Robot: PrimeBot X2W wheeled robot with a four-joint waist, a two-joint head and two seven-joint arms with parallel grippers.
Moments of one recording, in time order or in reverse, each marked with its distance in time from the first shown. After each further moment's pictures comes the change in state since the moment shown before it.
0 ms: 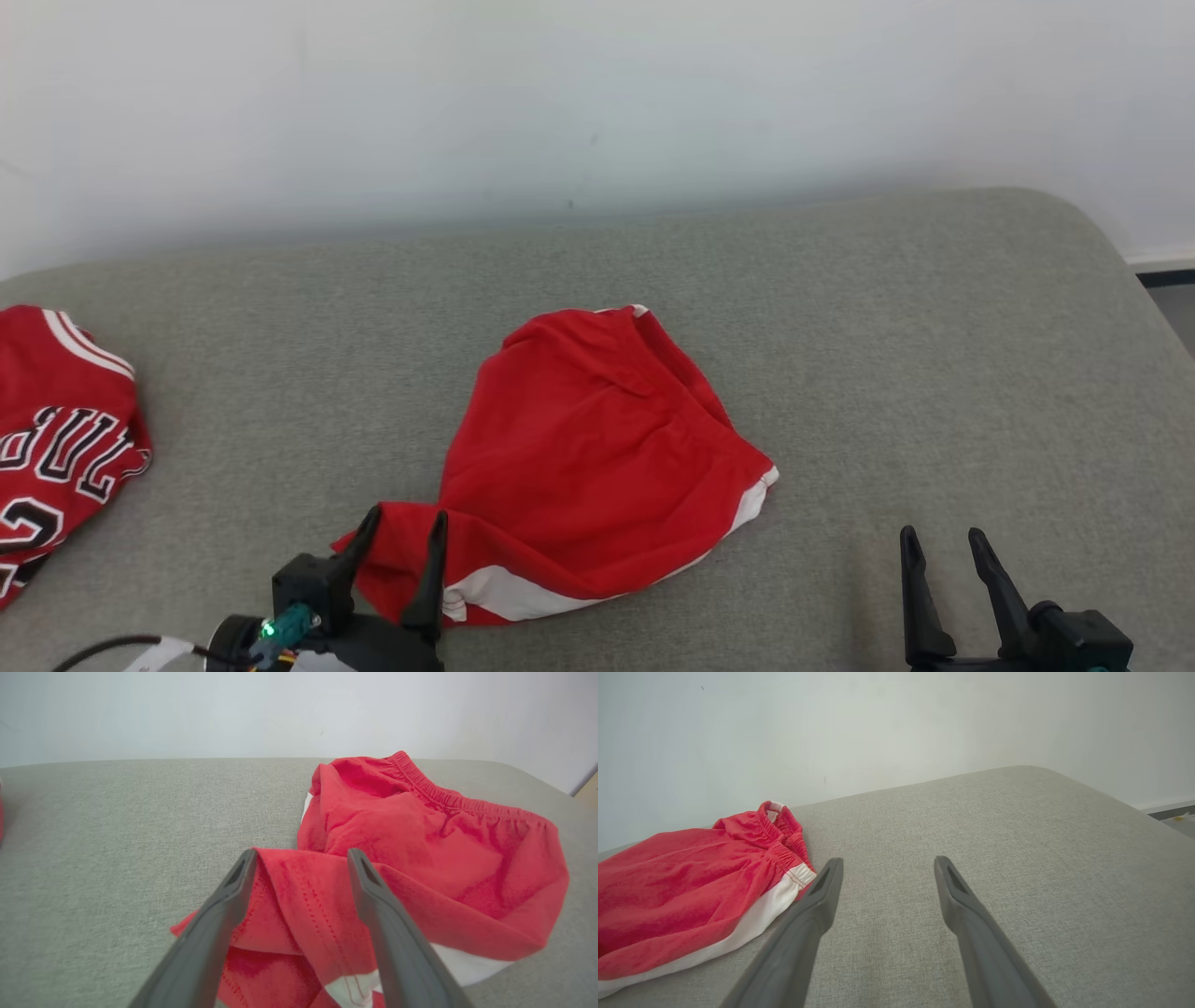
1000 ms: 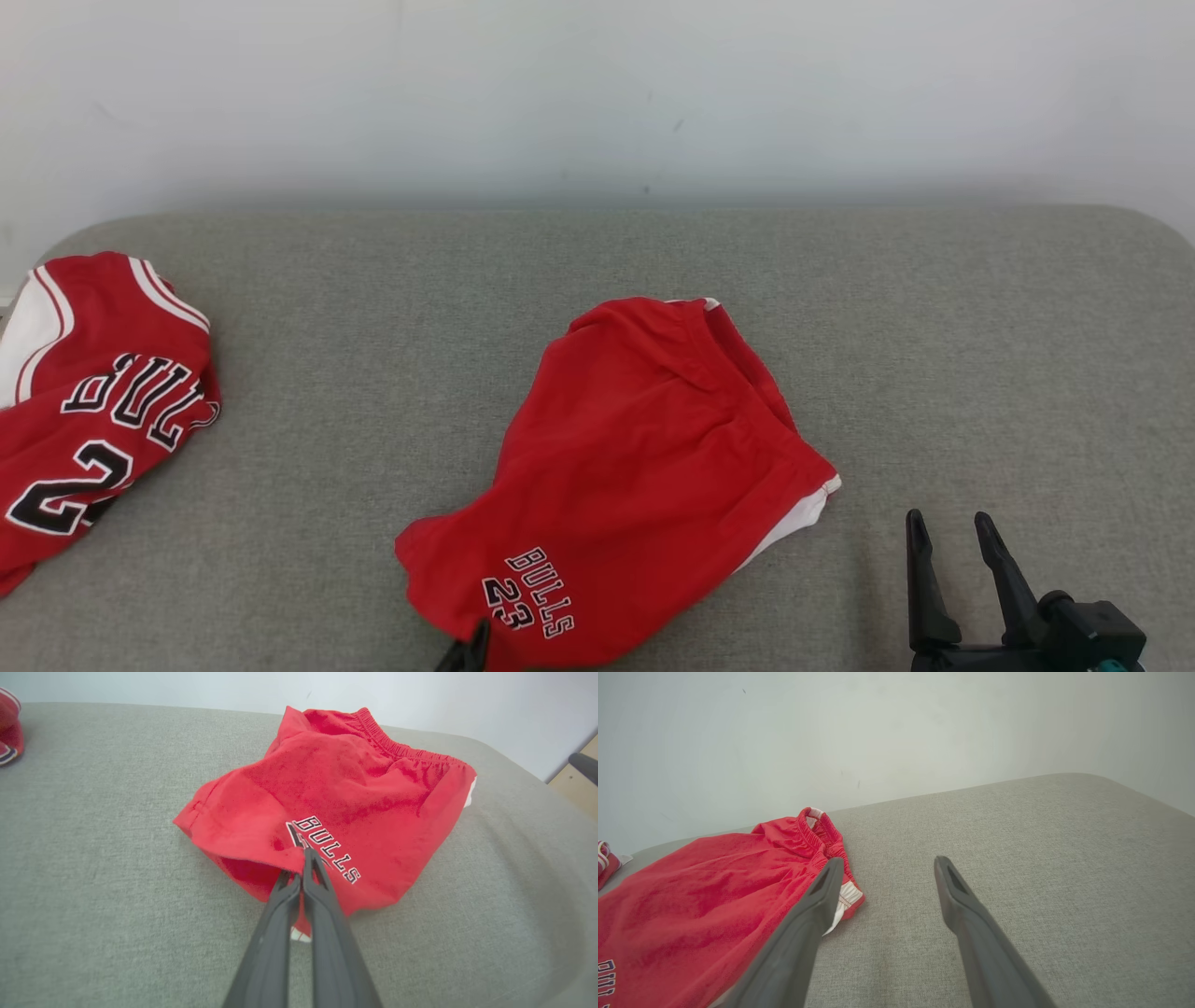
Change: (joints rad) left arm 0.398 0.029 -0.079 -0.521 0.041 0.080 0.178; right arm 0.000 0.000 -0.004 -0.040 0.021 0.000 0.000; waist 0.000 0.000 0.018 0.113
